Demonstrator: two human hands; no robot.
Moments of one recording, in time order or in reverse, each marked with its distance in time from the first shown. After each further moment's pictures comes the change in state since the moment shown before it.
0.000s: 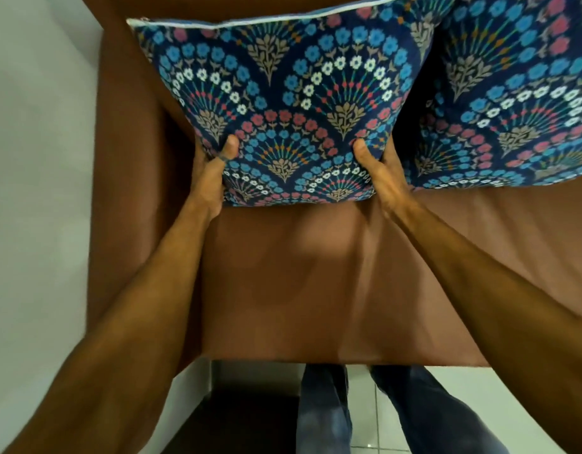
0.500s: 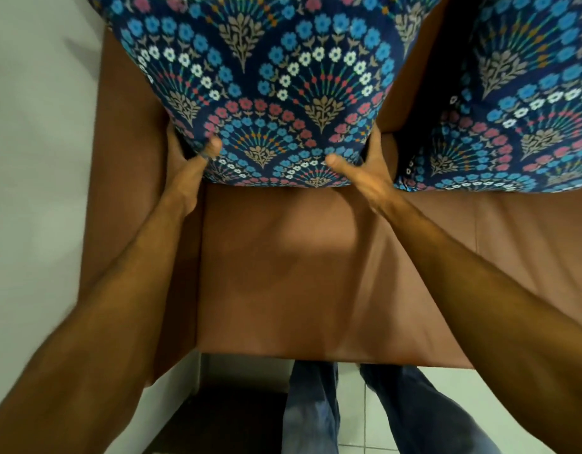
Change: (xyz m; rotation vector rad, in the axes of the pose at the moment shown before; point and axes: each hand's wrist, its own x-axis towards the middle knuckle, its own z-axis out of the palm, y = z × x) left_hand -0.001 -0.022 -0.058 0.210 0.156 -0.057; right_hand 0.017 0.019 0.038 -0.155 -0.069 -0.011
